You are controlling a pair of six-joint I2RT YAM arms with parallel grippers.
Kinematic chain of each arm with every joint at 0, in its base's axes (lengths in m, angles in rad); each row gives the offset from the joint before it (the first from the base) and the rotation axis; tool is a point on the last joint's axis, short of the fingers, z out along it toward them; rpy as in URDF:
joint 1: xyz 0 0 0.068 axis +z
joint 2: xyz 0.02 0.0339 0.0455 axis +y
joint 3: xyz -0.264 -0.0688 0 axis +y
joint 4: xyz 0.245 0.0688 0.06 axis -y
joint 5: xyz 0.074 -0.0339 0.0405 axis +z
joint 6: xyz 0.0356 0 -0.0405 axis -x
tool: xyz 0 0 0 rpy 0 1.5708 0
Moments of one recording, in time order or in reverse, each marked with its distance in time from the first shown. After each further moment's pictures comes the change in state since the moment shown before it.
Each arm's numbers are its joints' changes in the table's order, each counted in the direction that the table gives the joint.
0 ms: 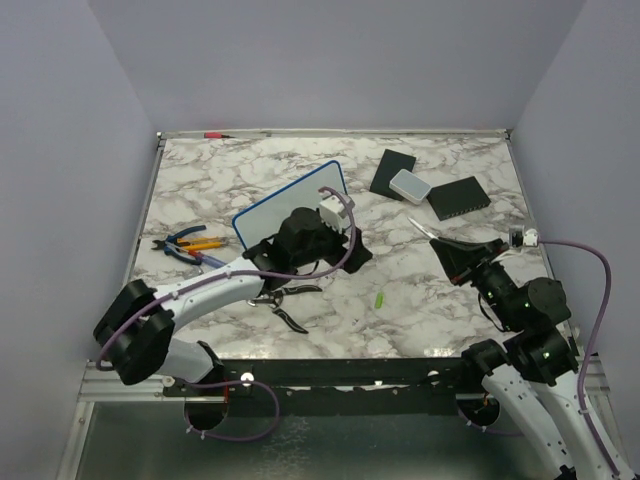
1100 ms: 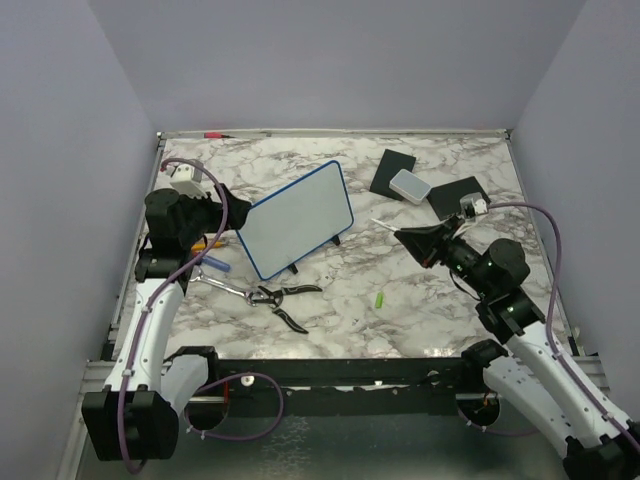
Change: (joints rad) left arm 0.902 -0.478 0.041 -0.351 -0.229 -0.026; right arm 0.002 0.331 0.028 0.261 0.232 -0.006
